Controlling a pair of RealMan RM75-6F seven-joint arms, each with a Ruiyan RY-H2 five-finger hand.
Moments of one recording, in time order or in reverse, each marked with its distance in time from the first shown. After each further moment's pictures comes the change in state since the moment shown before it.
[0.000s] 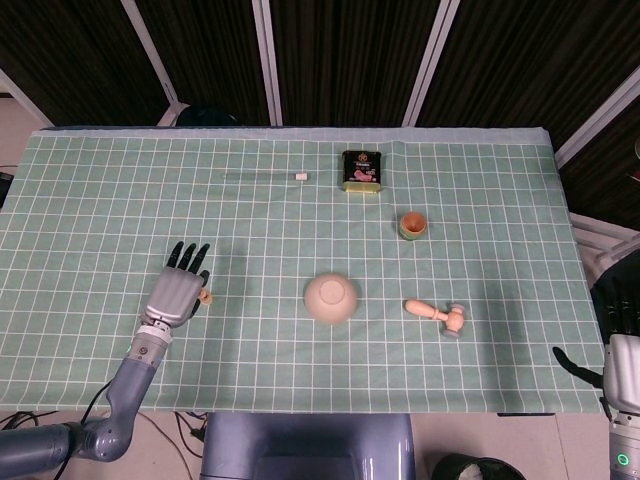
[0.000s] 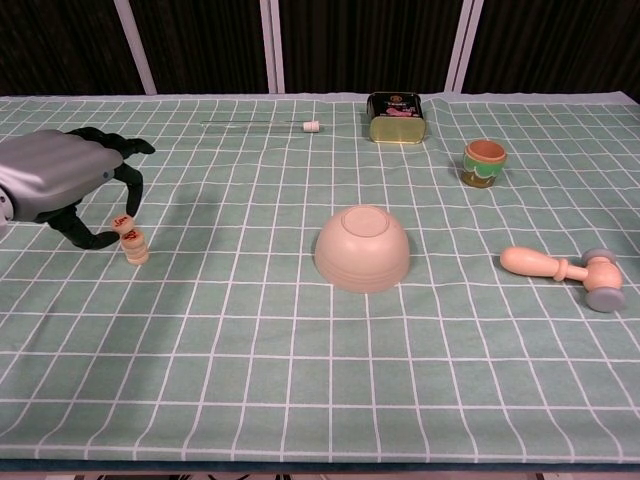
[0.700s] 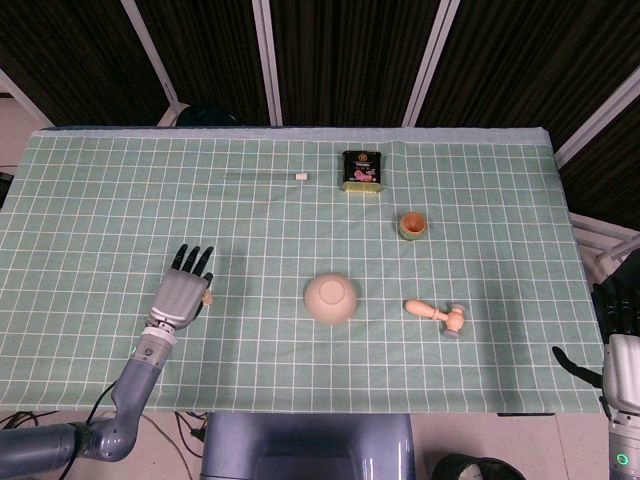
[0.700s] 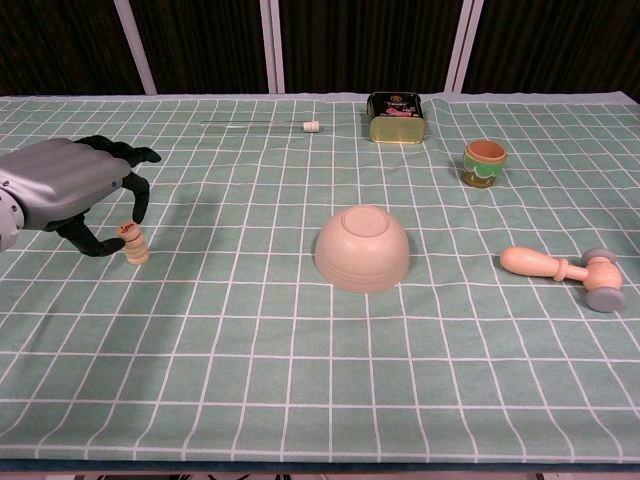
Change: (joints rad) left arm -0.010 -0.023 0.012 0.013 -0.015 0.000 0.024; right arm 0.000 -0.005 0.000 0.005 -0.005 0.004 -0.003
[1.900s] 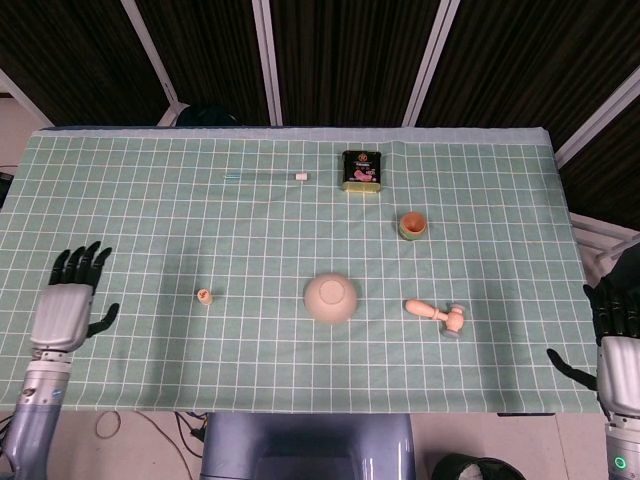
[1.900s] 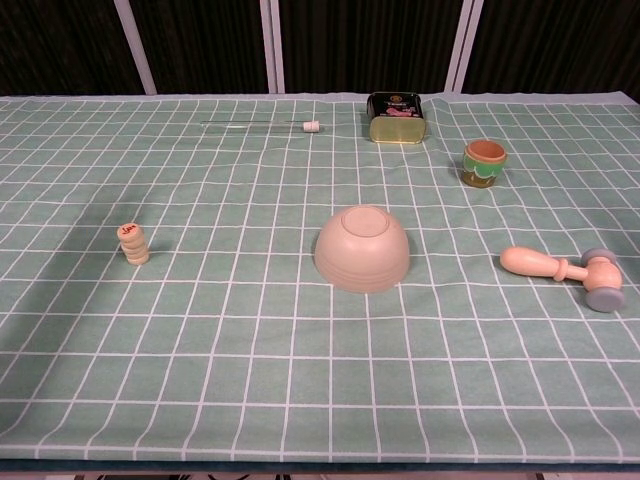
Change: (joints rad) left arm 0.301 0.331 0.074 -0.139 0.231 0.314 -0.537; right arm 0.003 0.007 -0.023 0.017 -0.060 0.008 0.003
